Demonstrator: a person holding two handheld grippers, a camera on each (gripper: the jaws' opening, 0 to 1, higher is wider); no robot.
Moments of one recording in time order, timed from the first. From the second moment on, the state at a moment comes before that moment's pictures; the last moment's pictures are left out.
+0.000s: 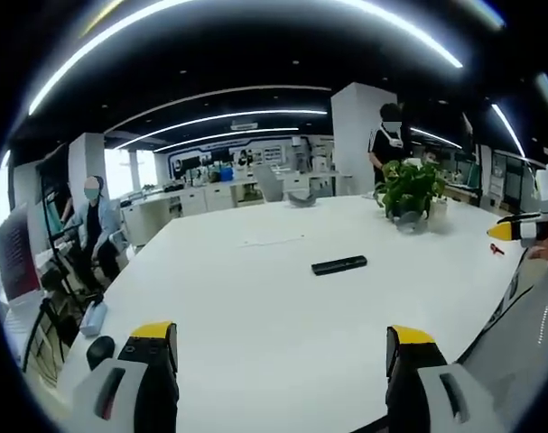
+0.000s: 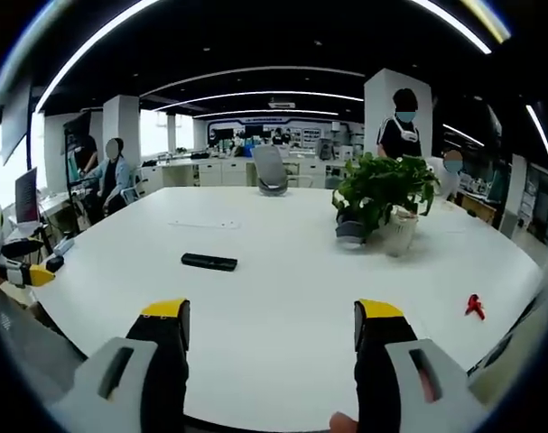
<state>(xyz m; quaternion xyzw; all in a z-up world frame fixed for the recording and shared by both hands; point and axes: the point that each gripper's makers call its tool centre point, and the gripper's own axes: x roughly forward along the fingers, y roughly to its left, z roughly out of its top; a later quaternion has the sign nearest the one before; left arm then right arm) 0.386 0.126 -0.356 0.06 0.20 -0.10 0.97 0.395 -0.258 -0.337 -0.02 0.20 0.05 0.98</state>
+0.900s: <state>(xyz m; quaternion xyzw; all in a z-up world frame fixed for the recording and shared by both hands) 0.390 0.130 -0.361 0.06 0.20 -0.11 0.97 0.395 -0.262 -0.328 -0.01 0.18 0.03 0.98</state>
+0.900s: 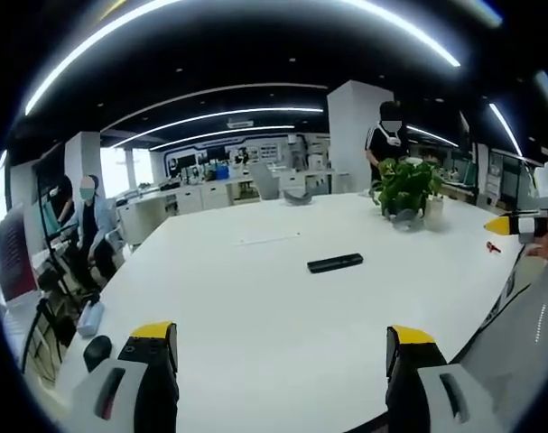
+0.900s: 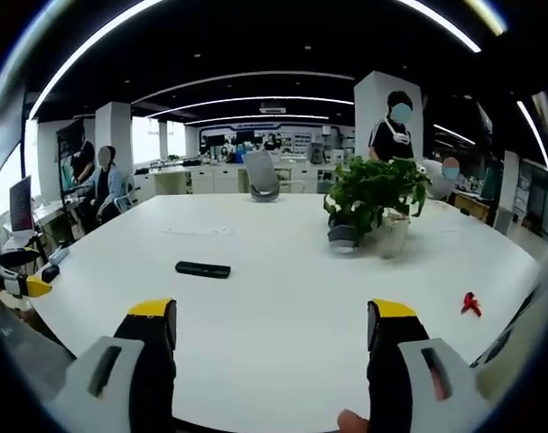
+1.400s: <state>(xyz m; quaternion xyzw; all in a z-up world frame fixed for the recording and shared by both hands) 0.390 0.132 -0.363 0.06 0.20 -0.11 0.97 0.395 -0.255 -0.330 -0.02 0.18 0.05 0.98</state>
